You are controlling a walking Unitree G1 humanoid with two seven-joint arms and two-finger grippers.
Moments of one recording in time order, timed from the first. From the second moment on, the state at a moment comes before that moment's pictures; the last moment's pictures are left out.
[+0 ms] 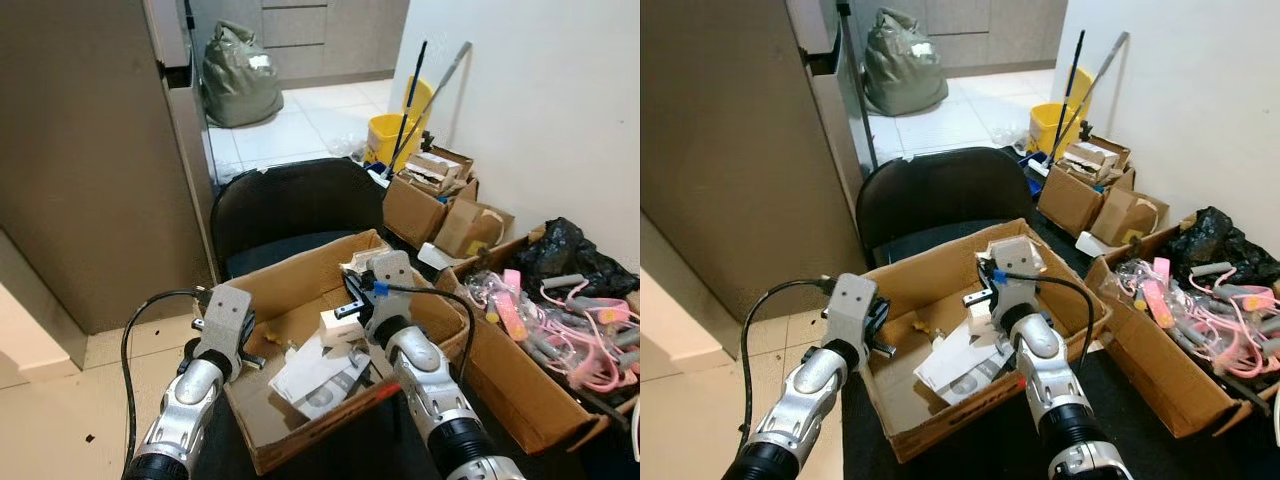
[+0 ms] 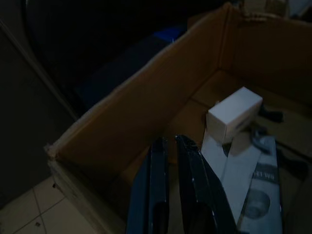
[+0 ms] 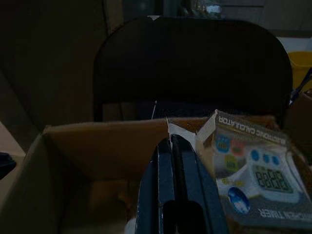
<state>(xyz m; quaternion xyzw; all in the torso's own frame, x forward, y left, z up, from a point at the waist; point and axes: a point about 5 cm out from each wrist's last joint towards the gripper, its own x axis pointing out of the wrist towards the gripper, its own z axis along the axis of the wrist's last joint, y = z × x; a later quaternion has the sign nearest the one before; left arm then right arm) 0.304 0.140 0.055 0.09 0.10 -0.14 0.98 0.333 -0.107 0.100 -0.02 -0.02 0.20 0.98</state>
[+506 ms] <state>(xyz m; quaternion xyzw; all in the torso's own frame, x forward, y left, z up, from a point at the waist) 0.277 0.103 0.075 0.01 0.09 -0.37 0.92 0.331 -0.063 0.070 -0.04 0.08 0.28 0.96</state>
